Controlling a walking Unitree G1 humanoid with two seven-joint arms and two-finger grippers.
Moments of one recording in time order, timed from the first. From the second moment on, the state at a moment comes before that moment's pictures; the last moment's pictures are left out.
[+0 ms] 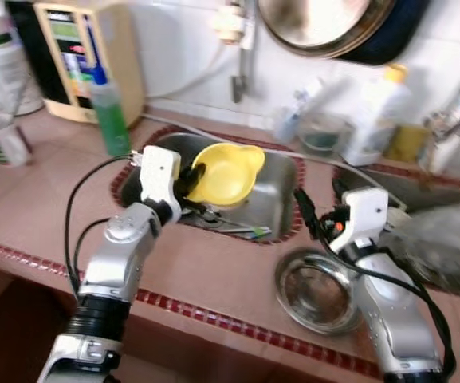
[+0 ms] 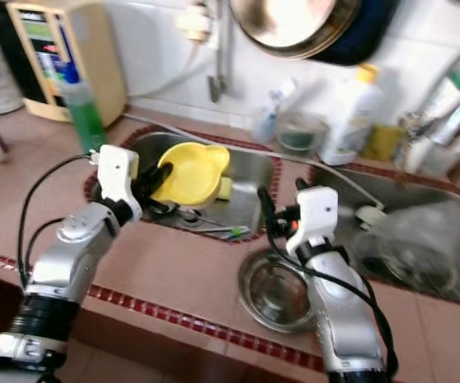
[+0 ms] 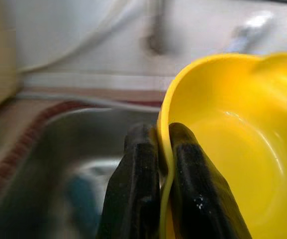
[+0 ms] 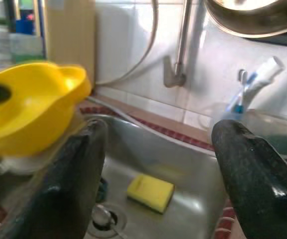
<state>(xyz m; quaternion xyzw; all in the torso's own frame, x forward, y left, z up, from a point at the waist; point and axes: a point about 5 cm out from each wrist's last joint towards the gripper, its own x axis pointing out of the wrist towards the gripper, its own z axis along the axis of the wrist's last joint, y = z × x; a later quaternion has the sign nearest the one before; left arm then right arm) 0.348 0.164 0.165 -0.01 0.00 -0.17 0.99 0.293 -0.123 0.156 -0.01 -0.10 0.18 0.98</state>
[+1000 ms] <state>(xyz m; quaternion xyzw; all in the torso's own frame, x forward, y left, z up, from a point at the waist) 0.373 0.153 0.158 0.09 0.05 -0.22 0.97 0.276 -0.140 0.152 0.00 -0.03 0.19 0.98</state>
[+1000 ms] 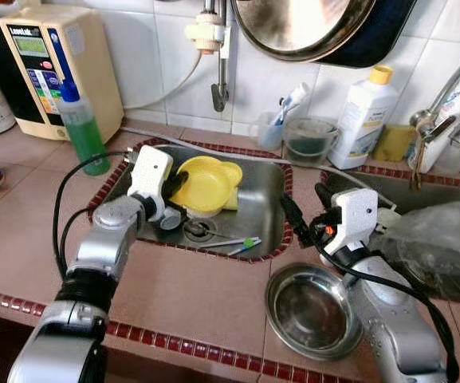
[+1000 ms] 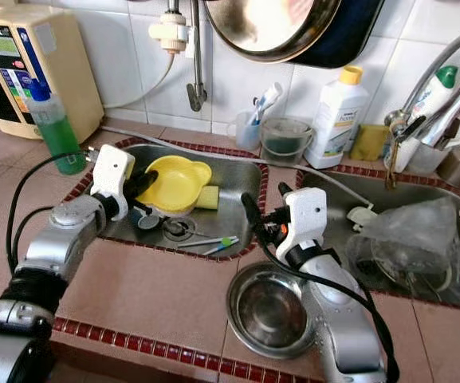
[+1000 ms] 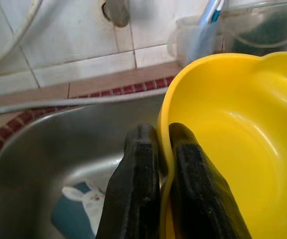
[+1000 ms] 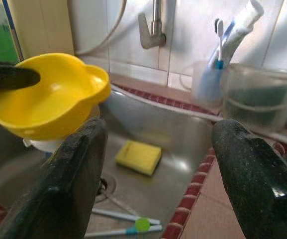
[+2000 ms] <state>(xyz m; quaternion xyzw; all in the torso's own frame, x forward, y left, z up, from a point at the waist) 0.387 0.164 0.132 0.14 0.12 -0.20 0.96 0.220 -0.133 0.150 0.04 0.04 0.27 0.96</state>
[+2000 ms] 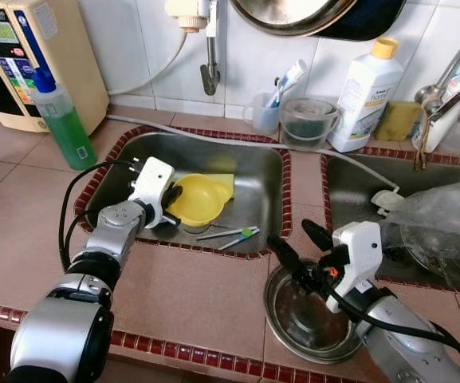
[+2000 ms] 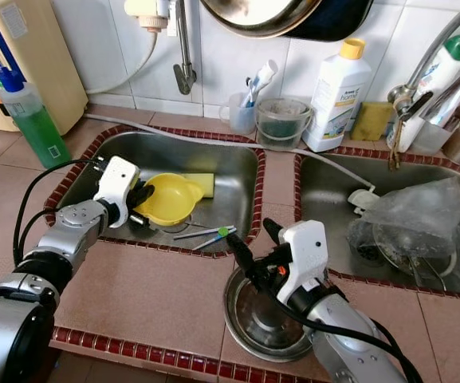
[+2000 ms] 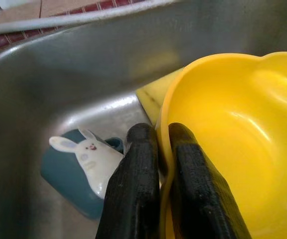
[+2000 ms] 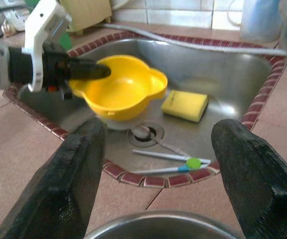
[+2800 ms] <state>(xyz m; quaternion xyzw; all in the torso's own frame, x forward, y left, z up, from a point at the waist) 0.392 0.166 0.143 0.12 0.11 -0.20 0.97 0.225 -0.129 0.161 0.04 0.02 0.28 0.96</state>
